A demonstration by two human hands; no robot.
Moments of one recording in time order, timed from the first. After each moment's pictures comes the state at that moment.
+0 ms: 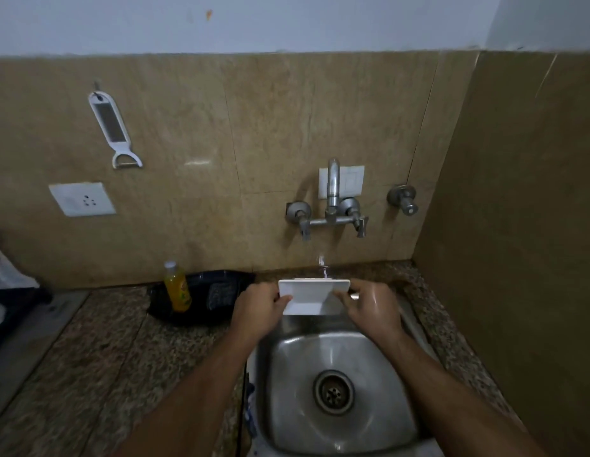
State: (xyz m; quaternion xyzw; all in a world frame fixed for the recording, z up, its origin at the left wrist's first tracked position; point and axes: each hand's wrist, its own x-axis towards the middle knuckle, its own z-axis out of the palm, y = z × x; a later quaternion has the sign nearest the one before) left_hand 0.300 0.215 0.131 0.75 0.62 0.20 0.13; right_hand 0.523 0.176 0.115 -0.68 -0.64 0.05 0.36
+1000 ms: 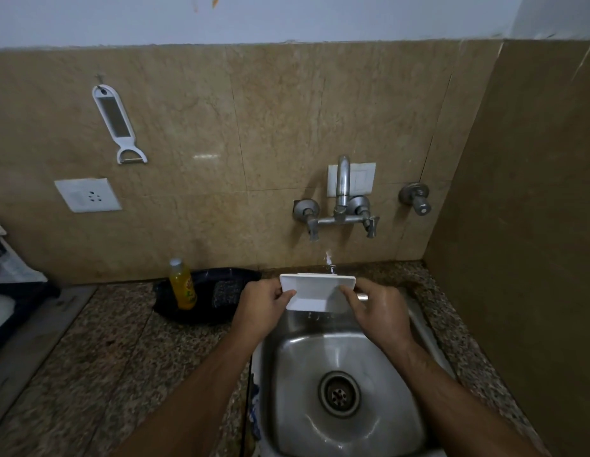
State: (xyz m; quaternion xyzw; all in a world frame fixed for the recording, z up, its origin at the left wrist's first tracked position) left_hand 0.295 0.223 0.130 0.72 0.59 0.30 0.19; right_hand 0.518 0.177 0.113 -0.66 -0.64 0.05 0.39
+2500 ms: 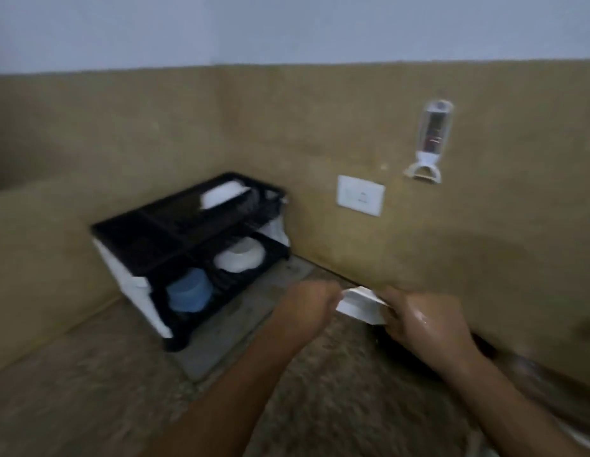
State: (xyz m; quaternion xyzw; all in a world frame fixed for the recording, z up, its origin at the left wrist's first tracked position) left_hand -0.033 0.175 0.192 0.68 0.70 0.22 0.01; right_hand 0.166 0.244 0.210 -0.36 -0.90 -0.12 0.19
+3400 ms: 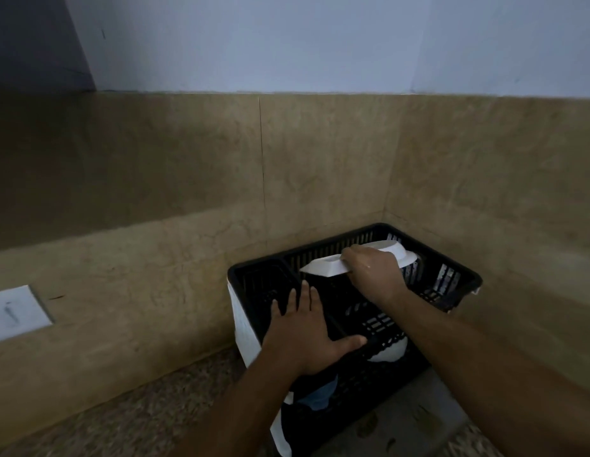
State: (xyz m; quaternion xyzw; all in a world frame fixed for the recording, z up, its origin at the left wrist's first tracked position) left_hand -0.385 0.156 0.174 0.41 0.91 0.08 0.07; right_hand -0.365 0.356 0.197 -0.07 -0.96 -0.06 0.28
